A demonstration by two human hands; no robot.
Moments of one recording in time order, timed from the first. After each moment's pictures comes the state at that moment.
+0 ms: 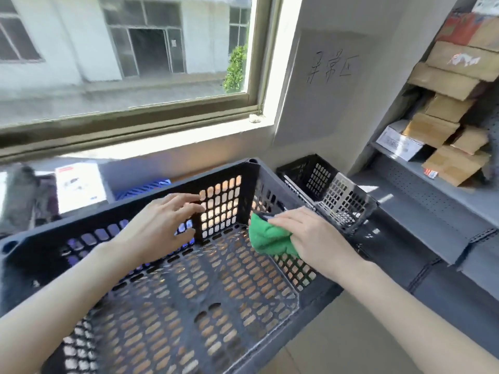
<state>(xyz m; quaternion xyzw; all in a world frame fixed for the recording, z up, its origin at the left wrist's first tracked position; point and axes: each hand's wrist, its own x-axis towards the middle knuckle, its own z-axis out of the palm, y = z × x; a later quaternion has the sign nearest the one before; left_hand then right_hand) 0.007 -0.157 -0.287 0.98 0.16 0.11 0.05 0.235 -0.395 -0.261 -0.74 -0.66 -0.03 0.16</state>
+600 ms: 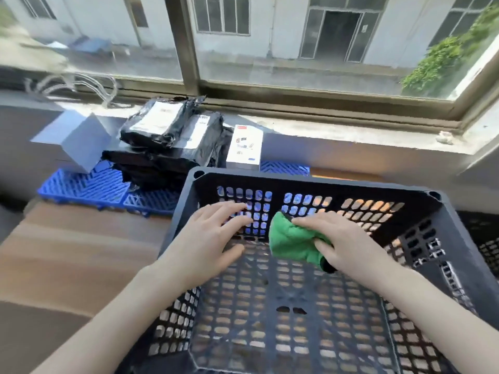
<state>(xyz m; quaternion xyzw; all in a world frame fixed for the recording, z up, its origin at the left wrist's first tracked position) -0.136 -0.223 -0.297 0.88 0.44 0.13 0.06 0.152 -0.238 -0.291 -0.53 -0.82 0.17 0.17</state>
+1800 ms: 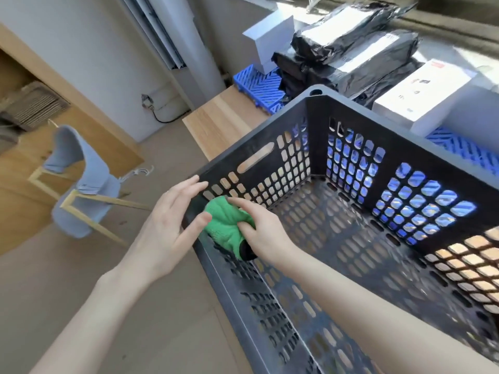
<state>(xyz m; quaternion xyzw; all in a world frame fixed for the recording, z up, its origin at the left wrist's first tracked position) -0.082 -0.434 -0.270 0.46 0.87 0.17 0.07 0.022 -0.284 -0.368 -0.18 -0.78 0.59 0.11</state>
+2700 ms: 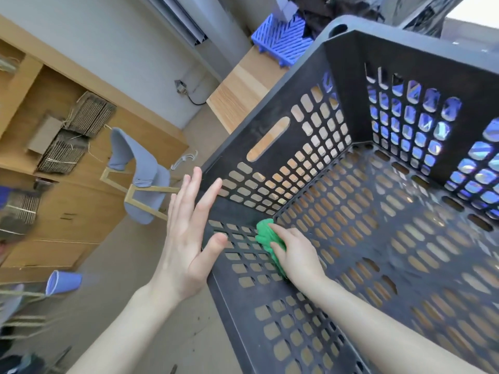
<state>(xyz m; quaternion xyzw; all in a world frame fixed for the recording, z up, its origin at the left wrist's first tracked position) -0.070 -0.417 -0.294 0.47 0.88 0.11 0.05 0.023 -0.322 -0.475 -0.26 -0.76 0.59 0.00</state>
